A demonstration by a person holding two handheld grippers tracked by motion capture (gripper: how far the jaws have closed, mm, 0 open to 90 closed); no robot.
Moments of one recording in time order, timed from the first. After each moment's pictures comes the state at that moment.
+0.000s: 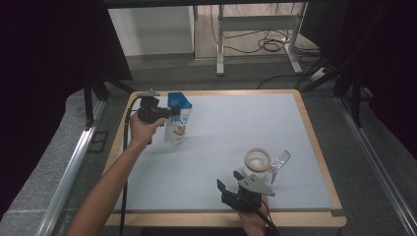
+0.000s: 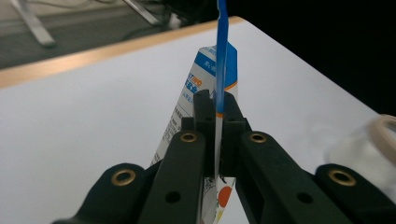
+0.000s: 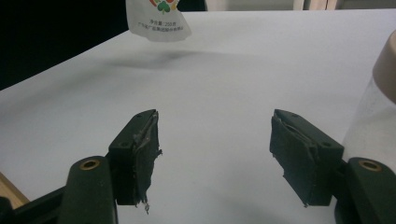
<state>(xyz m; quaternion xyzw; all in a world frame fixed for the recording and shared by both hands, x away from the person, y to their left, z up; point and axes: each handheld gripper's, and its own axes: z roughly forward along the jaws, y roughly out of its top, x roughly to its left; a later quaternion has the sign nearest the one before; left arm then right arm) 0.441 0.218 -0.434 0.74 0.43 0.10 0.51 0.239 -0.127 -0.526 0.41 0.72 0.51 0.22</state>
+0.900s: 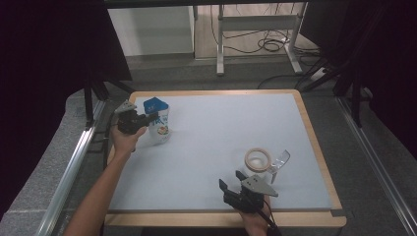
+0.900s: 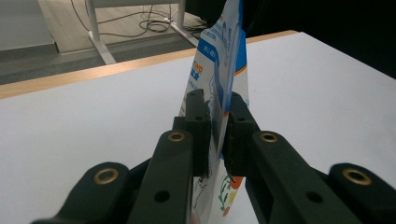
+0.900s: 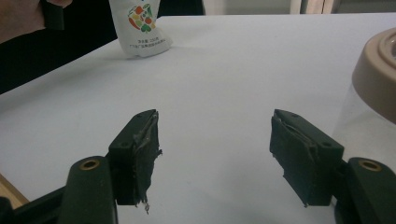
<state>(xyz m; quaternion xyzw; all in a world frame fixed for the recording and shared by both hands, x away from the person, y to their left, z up) 0.419 0.273 -0.473 0.71 0.44 0.19 0.51 0.238 -0.133 -0.523 0.42 0.71 0.52 0.23</state>
